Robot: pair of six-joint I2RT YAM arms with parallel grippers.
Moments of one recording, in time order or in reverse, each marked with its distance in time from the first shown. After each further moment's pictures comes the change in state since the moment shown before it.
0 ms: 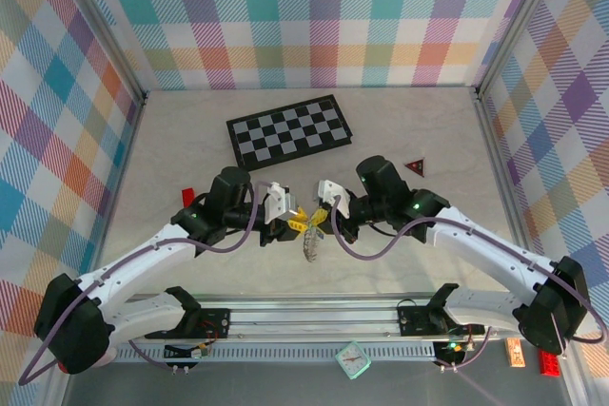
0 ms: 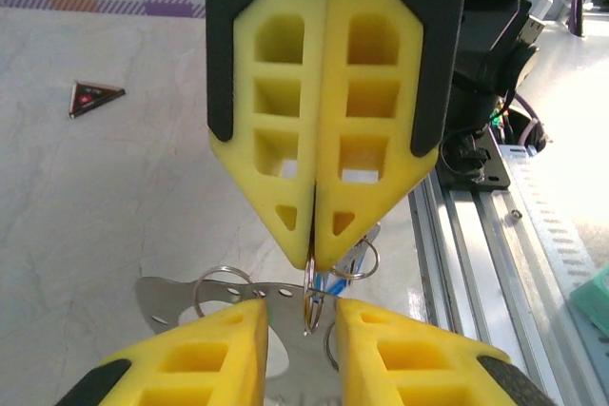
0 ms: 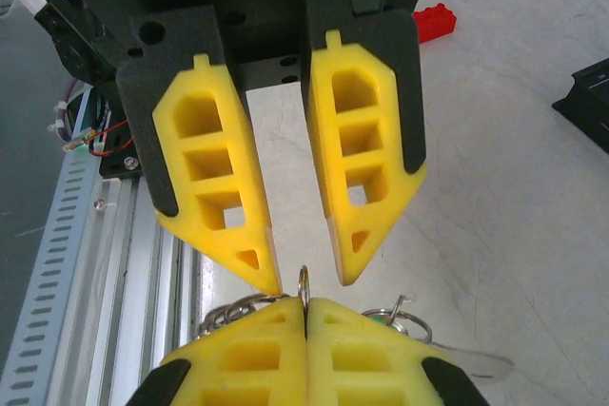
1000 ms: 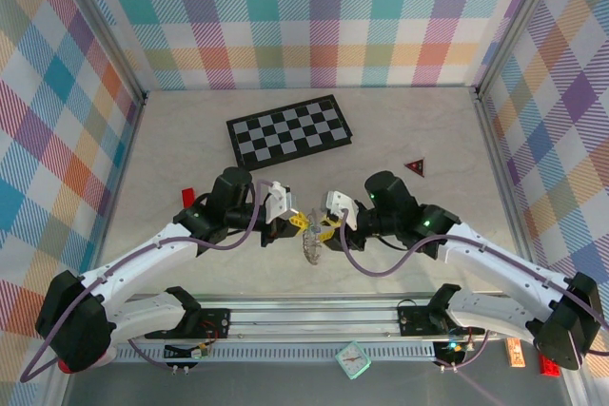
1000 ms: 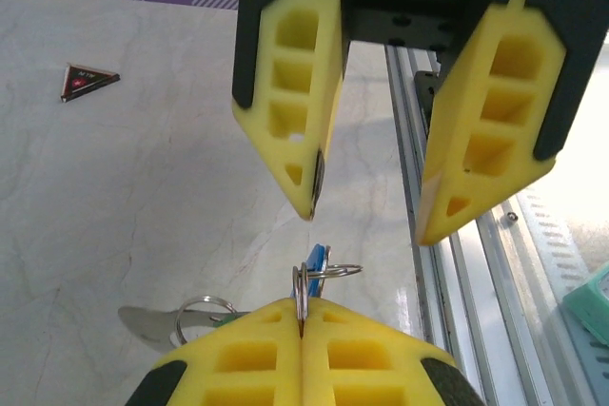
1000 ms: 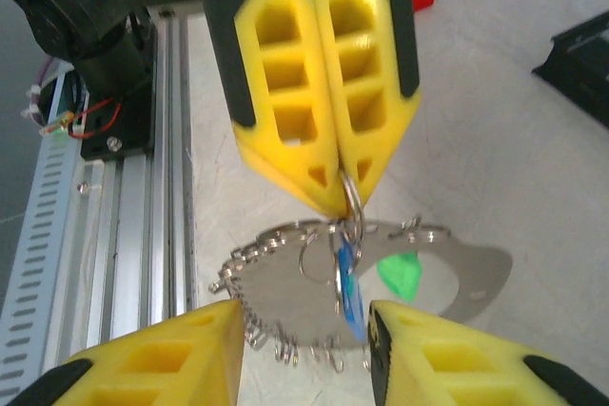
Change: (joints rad) left arm 0.000 0.012 -0.013 0.024 0.002 -0.042; right arm 0.037 -0.128 -0.141 0.038 0.101 0.073
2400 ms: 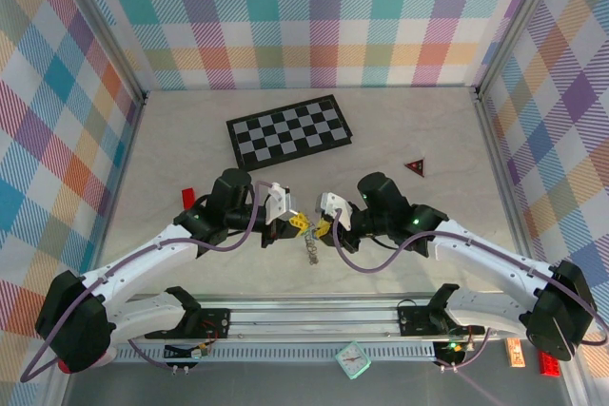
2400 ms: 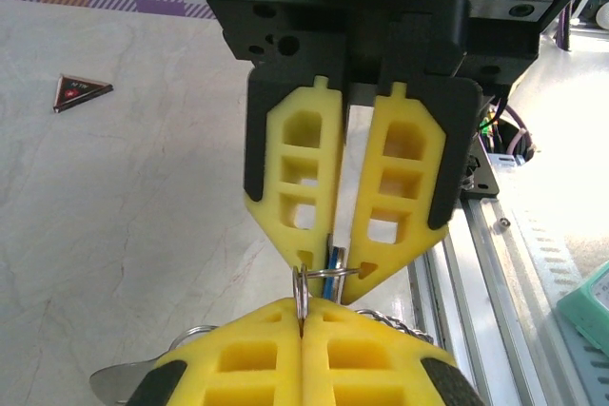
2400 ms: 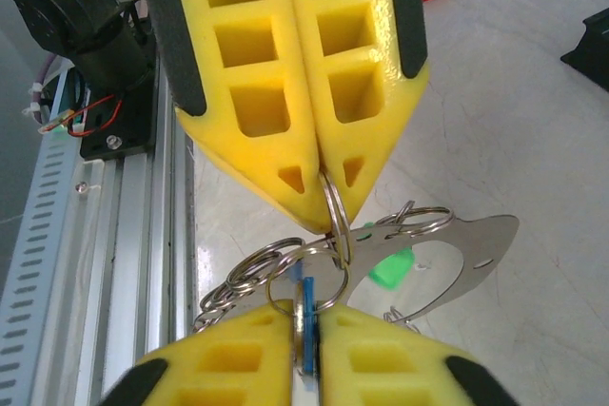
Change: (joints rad) left arm 0.000 -0.004 -0.018 0.040 0.023 -0.010; right arm 0.000 0.067 -0.025 0.088 -0.034 0.005
